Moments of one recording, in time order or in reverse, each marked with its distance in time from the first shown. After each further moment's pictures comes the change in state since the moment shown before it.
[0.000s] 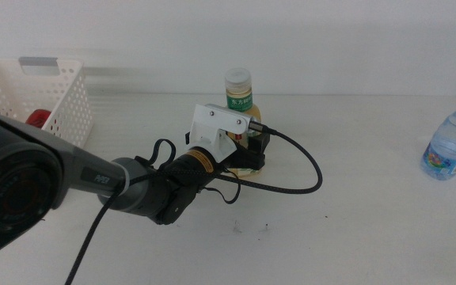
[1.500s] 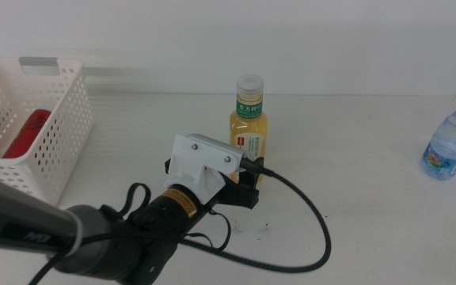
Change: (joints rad) left arm -0.146 -0.267 0.381 -0.227 -0.139 0.147; right arm 0.000 0.000 0.000 0.000 0.000 0.000
